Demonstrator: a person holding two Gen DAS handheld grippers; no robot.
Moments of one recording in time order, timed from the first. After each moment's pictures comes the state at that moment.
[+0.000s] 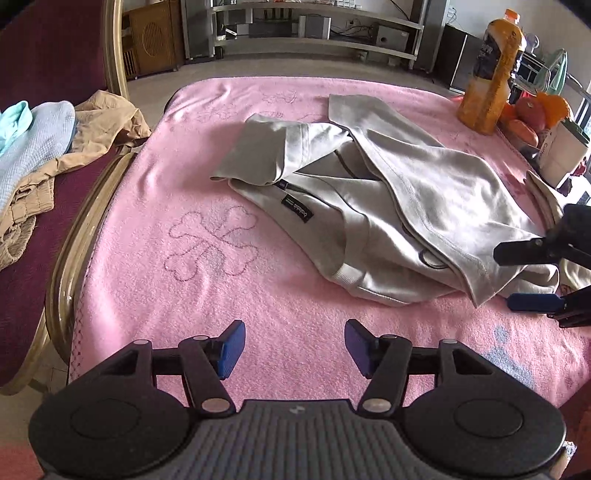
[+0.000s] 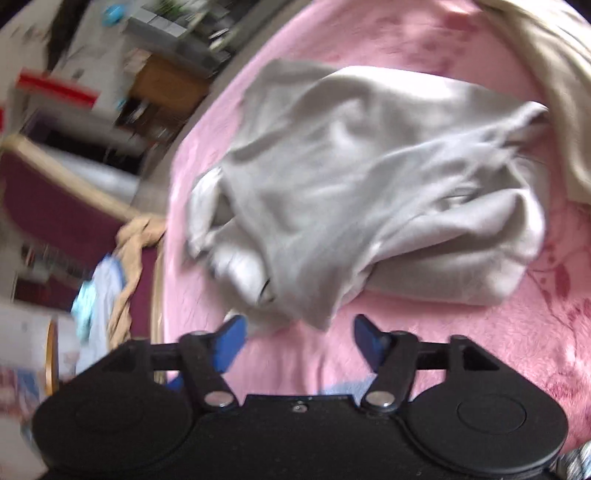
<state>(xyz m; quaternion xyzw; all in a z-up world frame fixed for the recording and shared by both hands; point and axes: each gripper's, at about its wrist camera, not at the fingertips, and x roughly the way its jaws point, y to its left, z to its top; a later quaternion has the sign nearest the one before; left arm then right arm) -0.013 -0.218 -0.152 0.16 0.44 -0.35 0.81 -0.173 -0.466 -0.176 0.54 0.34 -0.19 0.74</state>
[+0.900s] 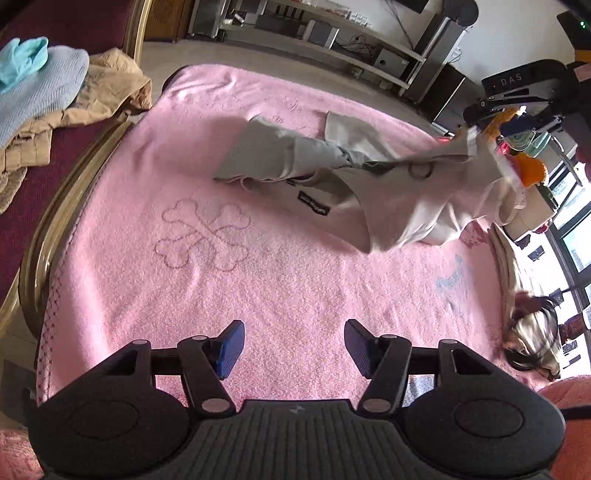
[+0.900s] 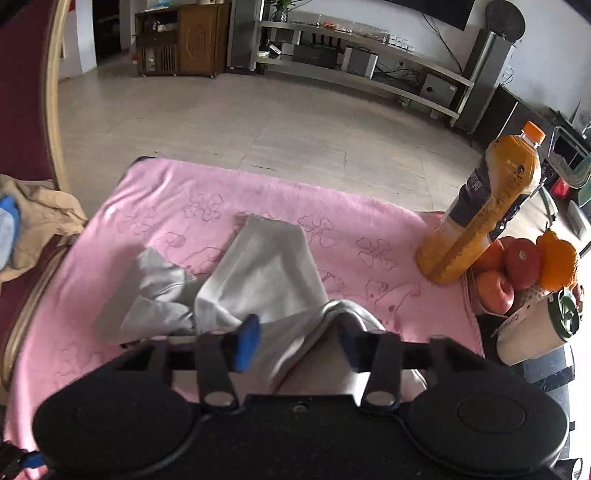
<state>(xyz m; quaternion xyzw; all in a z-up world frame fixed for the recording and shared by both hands) 0.012 -0.189 -0.143 0.04 0.48 -0.39 0.78 0.013 -0.488 -0.019 0.06 0.46 -0.28 0.84</state>
